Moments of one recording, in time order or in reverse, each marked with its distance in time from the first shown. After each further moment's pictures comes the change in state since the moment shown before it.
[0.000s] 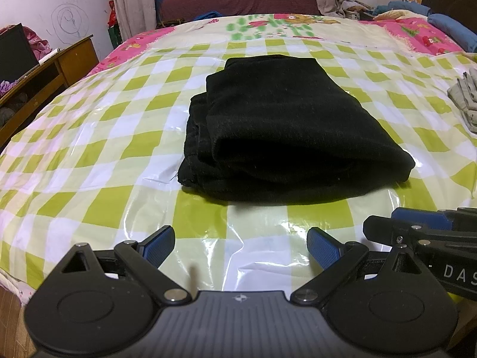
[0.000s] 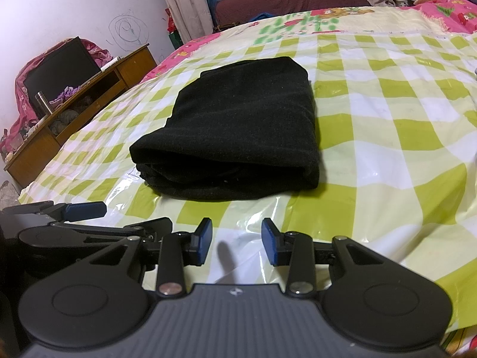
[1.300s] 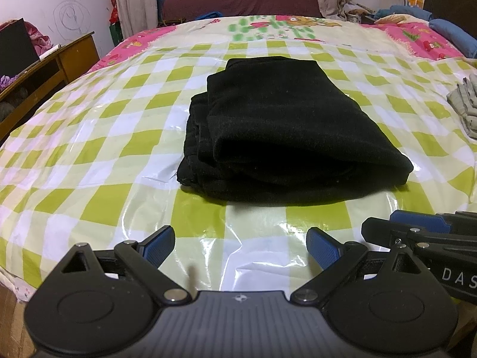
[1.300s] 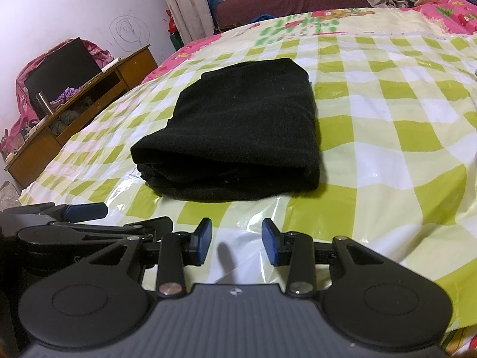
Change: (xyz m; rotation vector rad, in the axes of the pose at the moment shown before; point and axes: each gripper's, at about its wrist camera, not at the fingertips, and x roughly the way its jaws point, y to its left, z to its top) left arm -0.001 0.000 0.000 -0.021 -0.001 -0.010; right arm -0.001 0.000 0.001 -0.006 -0.005 -0.001
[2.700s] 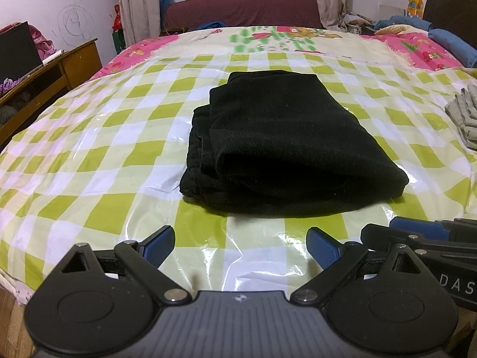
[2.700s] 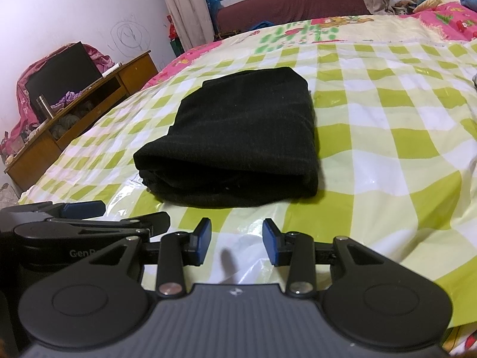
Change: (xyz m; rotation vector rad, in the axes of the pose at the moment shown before) left arm -0.008 -0.001 0.002 -0.016 -0.043 -0.001; right arm -0.004 -0.004 -0.001 -0.013 -0.030 0.001
